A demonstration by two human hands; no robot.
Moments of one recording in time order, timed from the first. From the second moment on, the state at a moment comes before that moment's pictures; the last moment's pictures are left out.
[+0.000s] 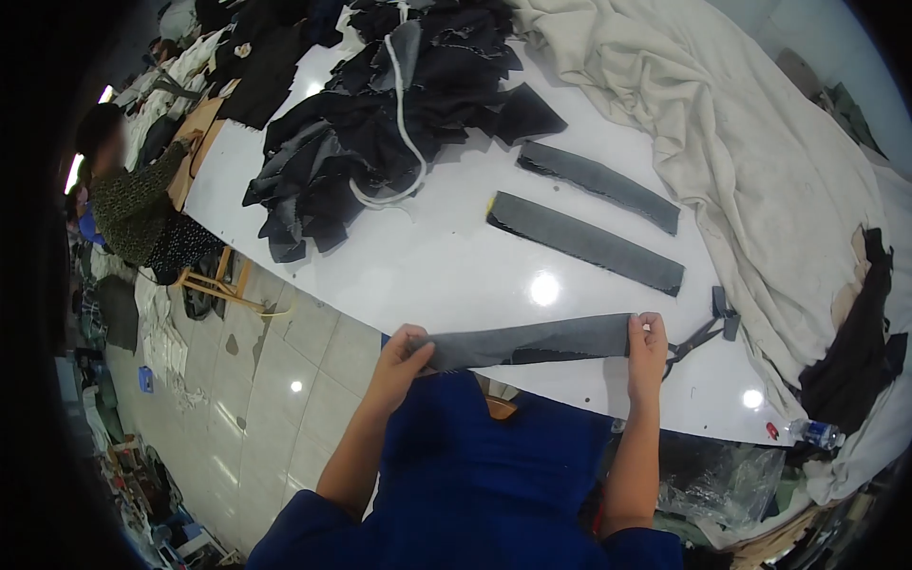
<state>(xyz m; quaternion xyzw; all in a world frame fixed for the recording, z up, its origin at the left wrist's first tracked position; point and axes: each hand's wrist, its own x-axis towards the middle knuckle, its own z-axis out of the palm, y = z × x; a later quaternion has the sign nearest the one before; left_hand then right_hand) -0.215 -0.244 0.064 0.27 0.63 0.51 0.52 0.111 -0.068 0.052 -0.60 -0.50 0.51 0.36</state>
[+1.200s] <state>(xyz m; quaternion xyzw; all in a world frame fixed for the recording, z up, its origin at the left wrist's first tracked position) -0.253 -0.048 0.070 0.31 0.67 0.47 0.48 0.156 -0.001 0.060 -0.56 -0.48 0.50 0.45</state>
